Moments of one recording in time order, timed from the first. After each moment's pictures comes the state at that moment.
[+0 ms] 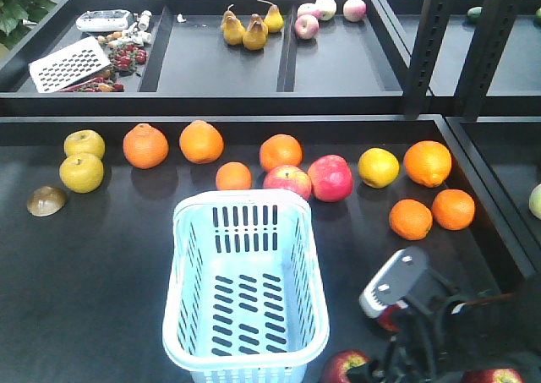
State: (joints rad) left arm -0.23 0.60 -0.75 0.04 0.81 -0.10; right arm 0.35 1.40 -0.50 0.75 0.39 -1.12
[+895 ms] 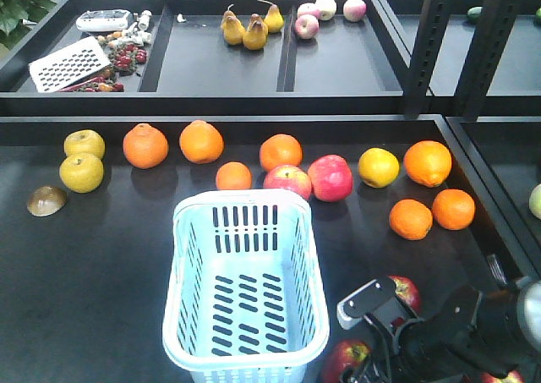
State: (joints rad) left arm -0.23 0.60 -0.75 0.05 0.81 -0.10; right arm 0.41 1.78 -0.54 0.91 0.18 -1.09
